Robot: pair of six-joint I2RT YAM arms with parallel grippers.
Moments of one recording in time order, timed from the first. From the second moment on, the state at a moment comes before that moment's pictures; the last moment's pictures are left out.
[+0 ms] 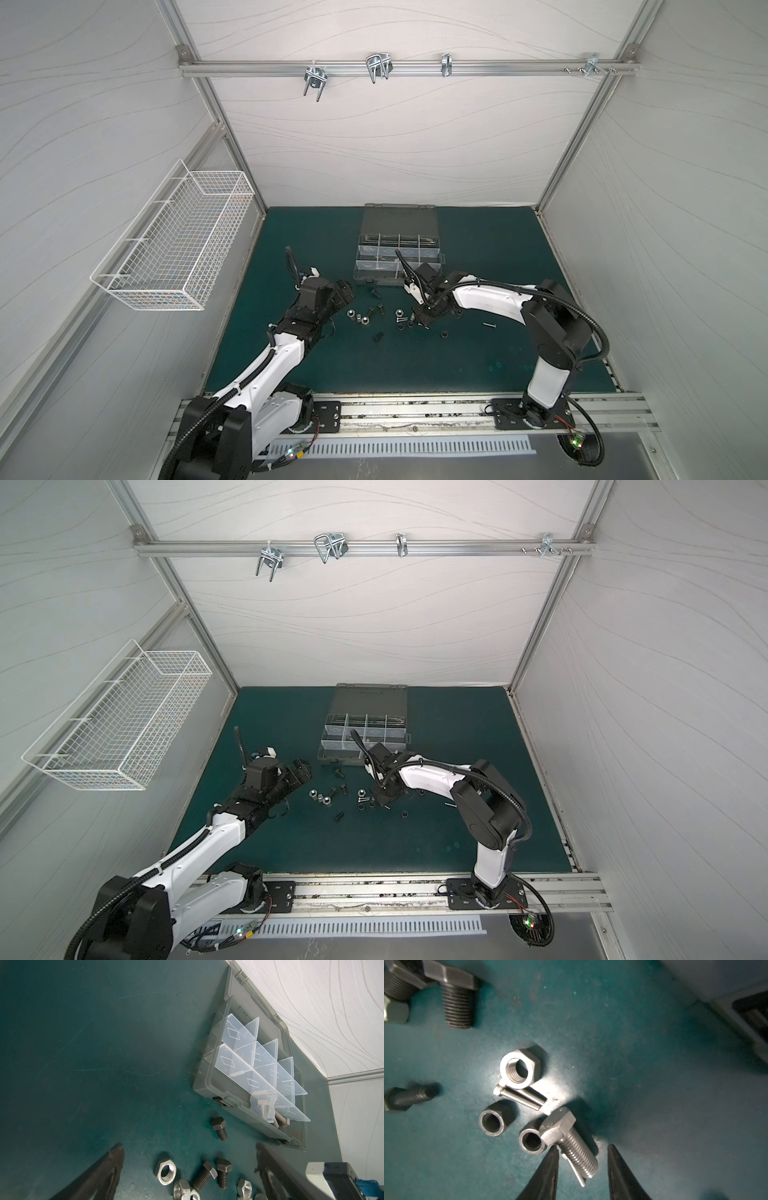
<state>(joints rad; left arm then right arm) -0.23 1.02 0.45 -0.08 -0.04 -0.79 0.85 1.80 1.13 -0.61 -0.09 0.15</state>
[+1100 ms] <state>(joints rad) -0.23 1.02 0.45 -0.09 -0.05 -0.78 0.83 1.89 1.25 -0.62 0.01 0.17</state>
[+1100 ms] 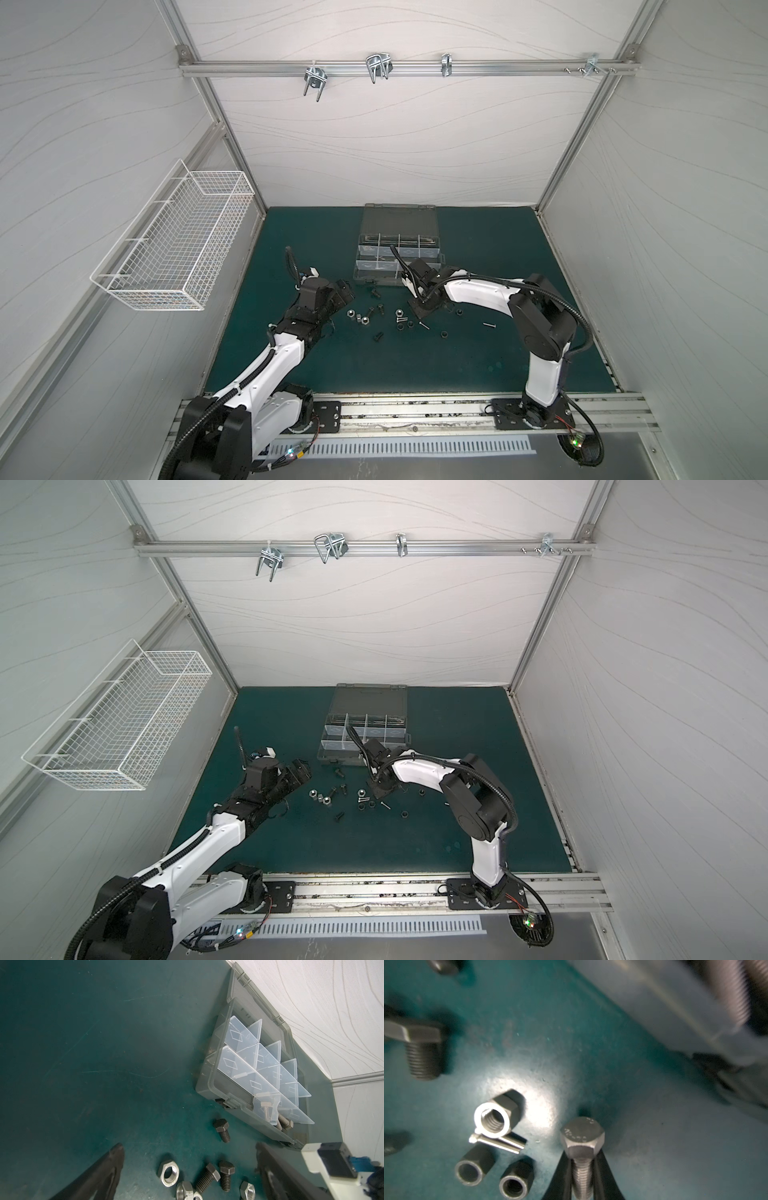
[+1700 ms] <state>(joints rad) -0.23 1.02 0.45 -0.09 -0.06 -0.77 0.71 1.87 1.53 -0.64 -0.02 0.08</state>
